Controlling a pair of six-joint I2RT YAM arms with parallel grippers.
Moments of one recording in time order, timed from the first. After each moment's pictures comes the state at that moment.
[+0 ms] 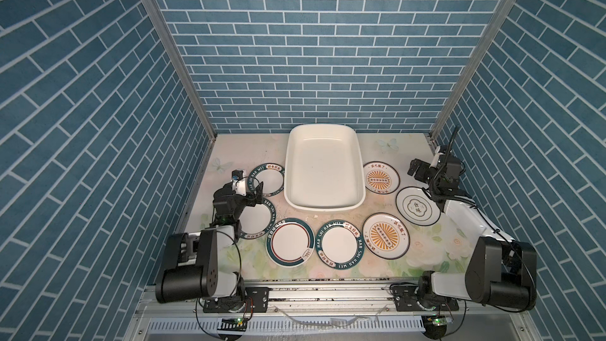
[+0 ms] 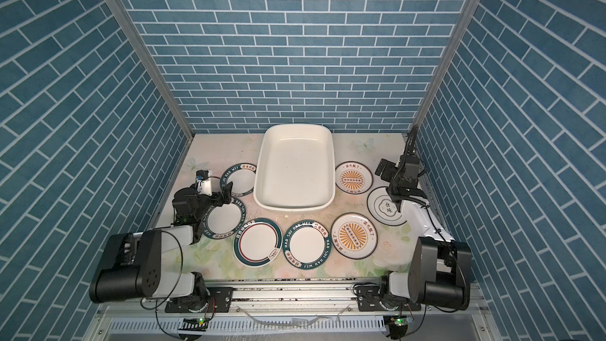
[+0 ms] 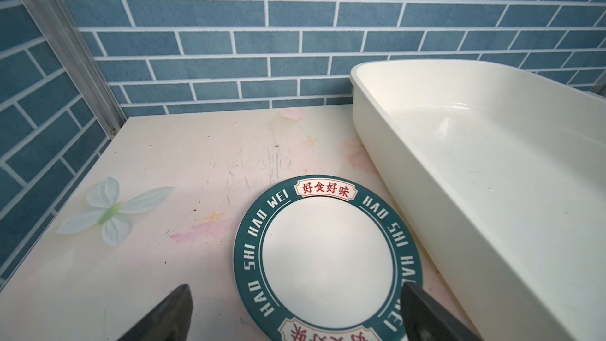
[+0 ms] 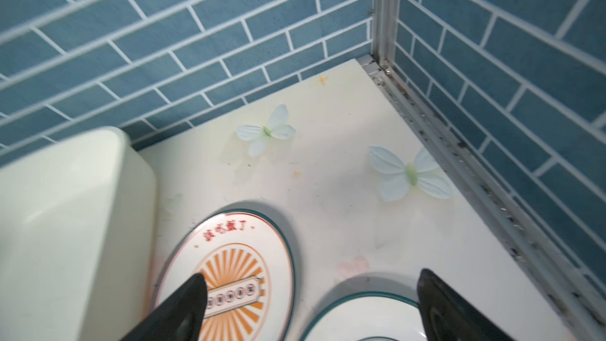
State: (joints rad) left arm 0.10 1.33 0.38 0.67 0.30 0.05; right arm -0.07 1.33 0.85 0.00 -0.05 0.32
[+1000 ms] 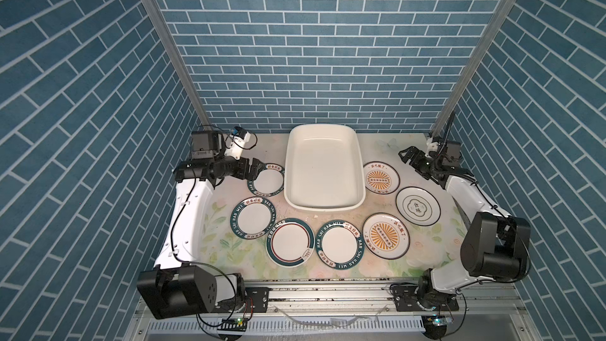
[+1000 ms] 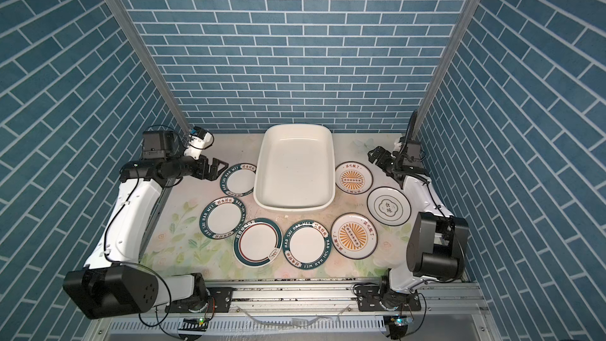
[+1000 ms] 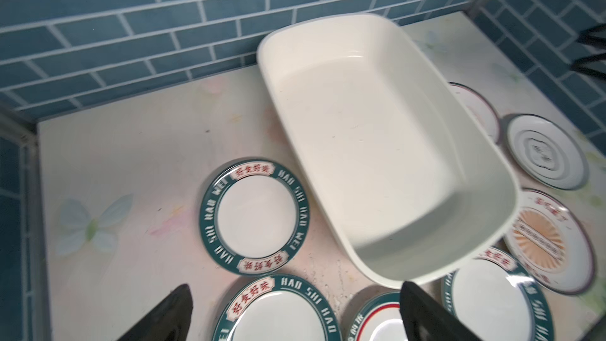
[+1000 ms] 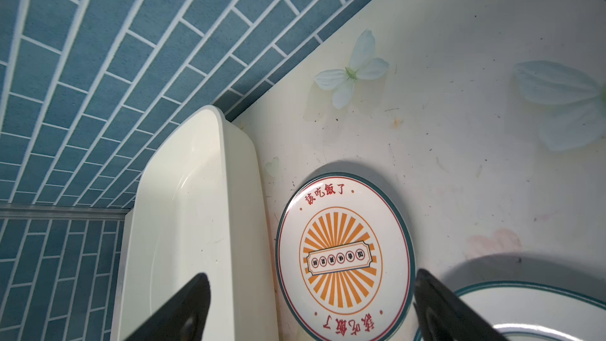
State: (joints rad) left arm 0.08 1.33 1.42 -0.92 0.55 0.34; right arm -0.10 1.55 1.13 -0.25 -0.40 0.50
